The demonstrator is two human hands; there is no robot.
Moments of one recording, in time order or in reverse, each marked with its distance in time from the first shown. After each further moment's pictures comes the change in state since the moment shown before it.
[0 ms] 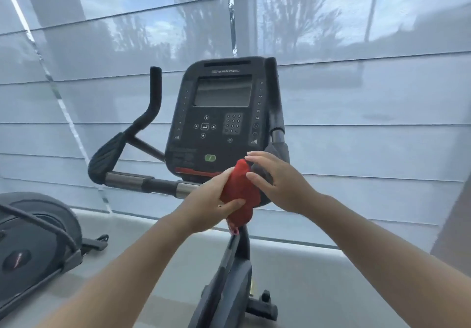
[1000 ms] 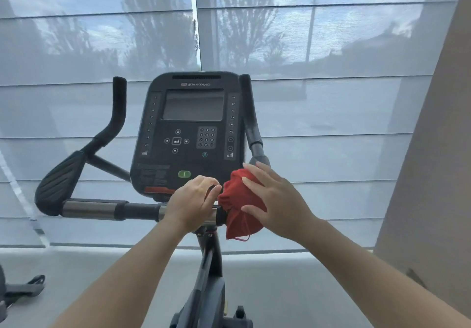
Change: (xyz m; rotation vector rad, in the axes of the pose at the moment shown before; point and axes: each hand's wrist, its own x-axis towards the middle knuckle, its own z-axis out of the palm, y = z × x) left_hand 0.044 -0.042 -0.004 0.301 0.158 0.031; right_hand -0.017 -0.026 -0.004 -0.503 -0.006 0.014
